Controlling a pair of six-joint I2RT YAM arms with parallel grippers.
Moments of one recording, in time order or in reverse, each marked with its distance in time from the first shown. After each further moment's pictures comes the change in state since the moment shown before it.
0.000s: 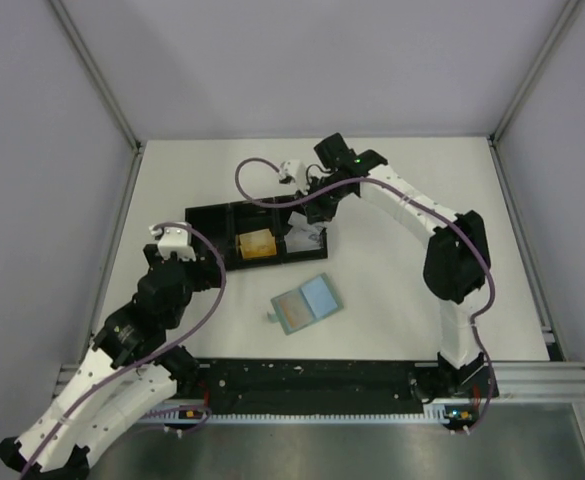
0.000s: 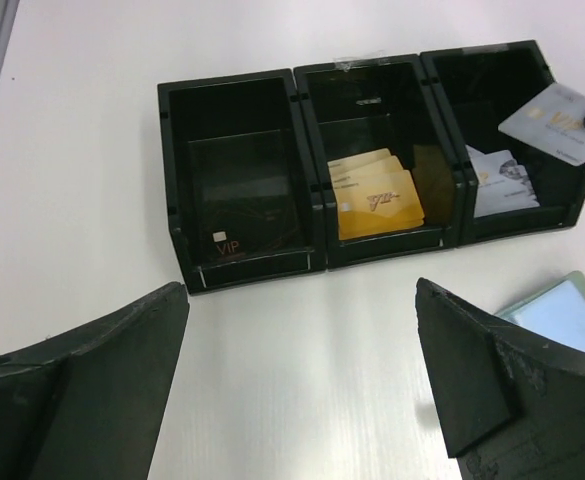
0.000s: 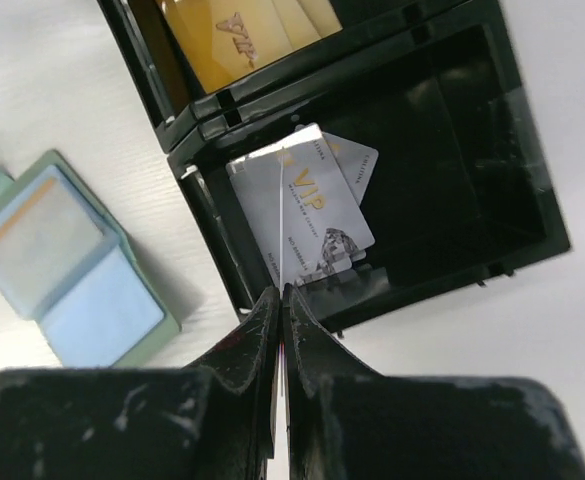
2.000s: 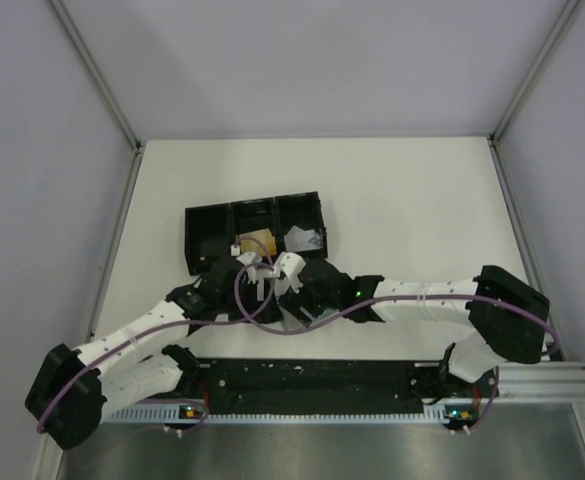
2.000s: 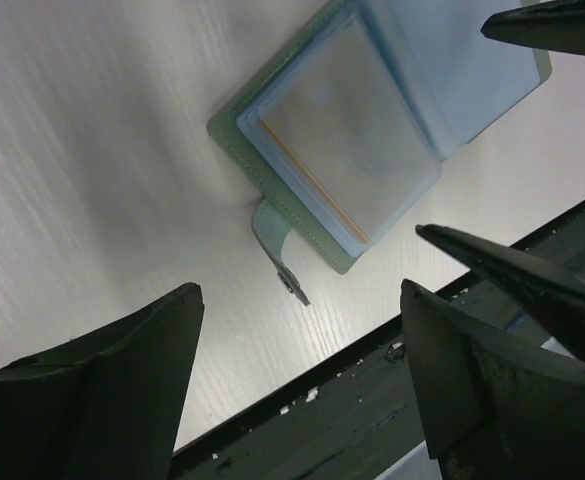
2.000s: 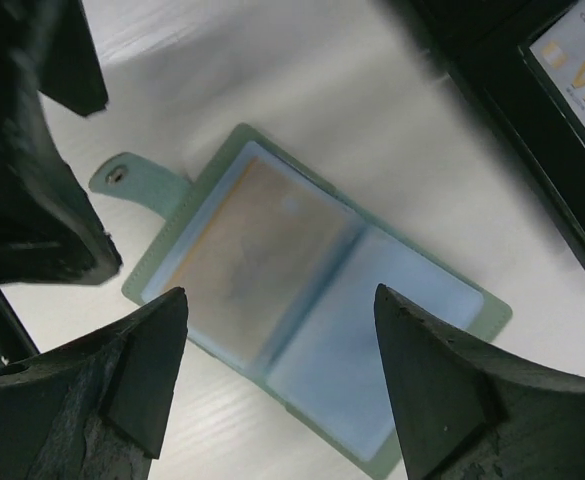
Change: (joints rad) left arm -0.001 0.458 -0.254 0.208 0.739 -0.310; right arm 0.512 -0.467 -1.009 0.802 0.554 0.541
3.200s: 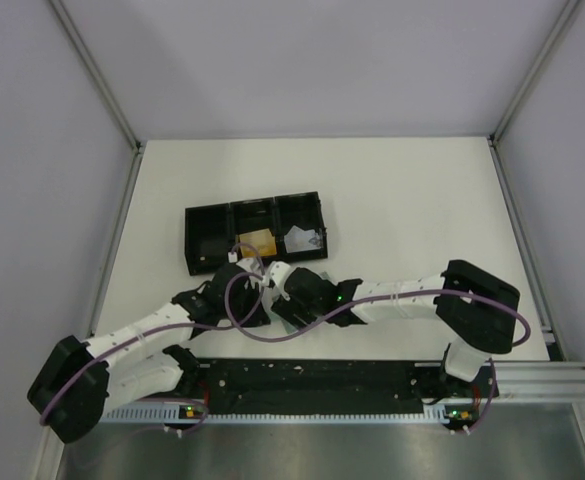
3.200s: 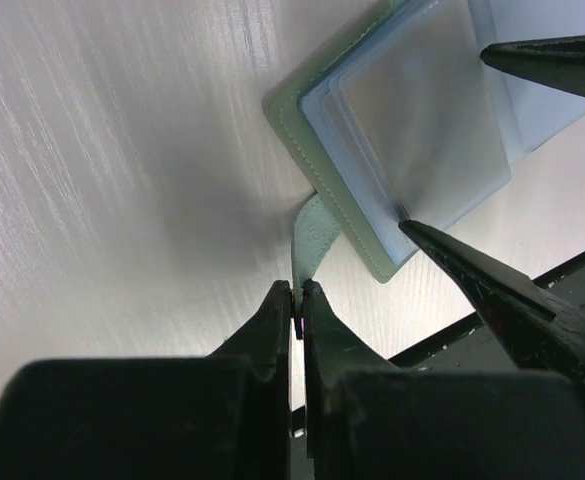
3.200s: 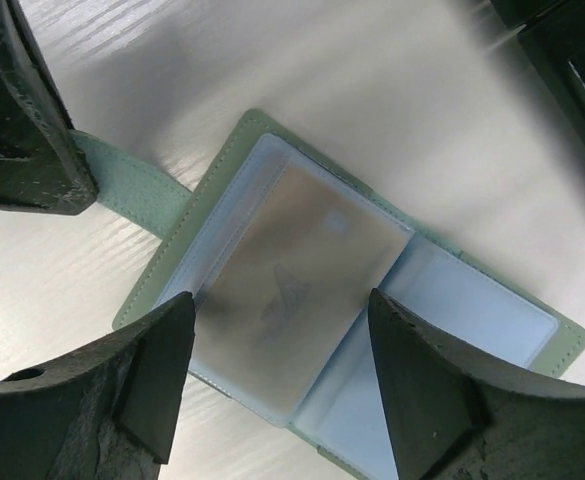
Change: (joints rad) left arm -0.043 0.074 -0.077 0.108 -0.060 -0.086; right arm 0.058 0.175 0.063 0.000 0.078 0.042
